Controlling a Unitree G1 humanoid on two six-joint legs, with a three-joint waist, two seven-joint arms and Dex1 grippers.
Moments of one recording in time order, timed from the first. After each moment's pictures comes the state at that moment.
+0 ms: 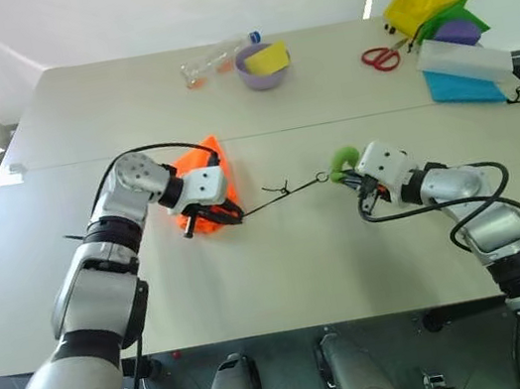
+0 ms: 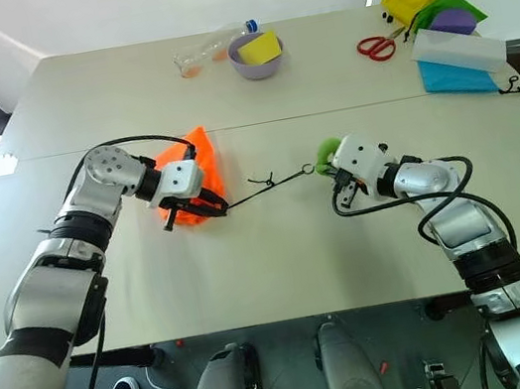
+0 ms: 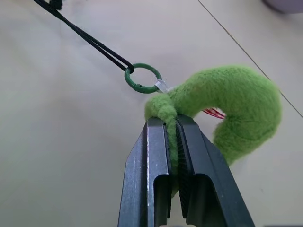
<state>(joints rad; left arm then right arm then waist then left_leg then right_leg) -1.07 0.45 -0.28 1.07 0.13 -0.50 -1.57 -0.42 -0.65 0.11 0.09 0.02 0.23 0.73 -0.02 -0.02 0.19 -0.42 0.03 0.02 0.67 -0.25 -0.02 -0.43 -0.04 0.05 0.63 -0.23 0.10</state>
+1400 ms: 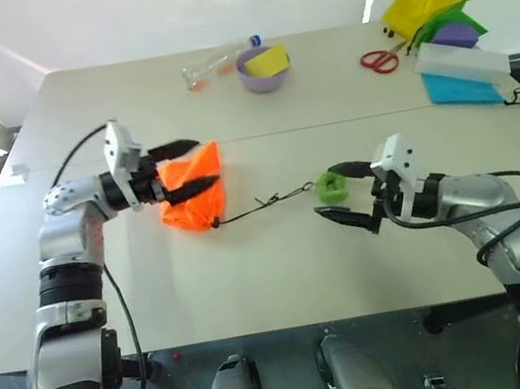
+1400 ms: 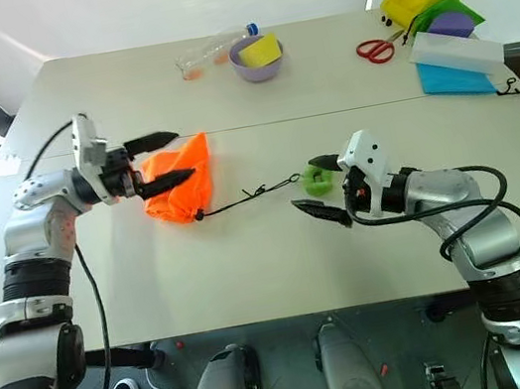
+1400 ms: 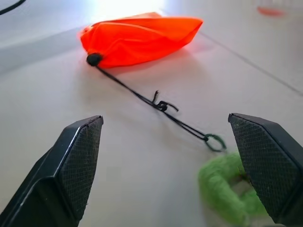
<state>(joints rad) -0.74 0.55 0.12 0.50 -0.36 0.10 -1.22 -0.28 -0.60 -0.03 -0.24 0.36 0.42 0.83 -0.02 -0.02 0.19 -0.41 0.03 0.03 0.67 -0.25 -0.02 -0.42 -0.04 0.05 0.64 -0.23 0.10</state>
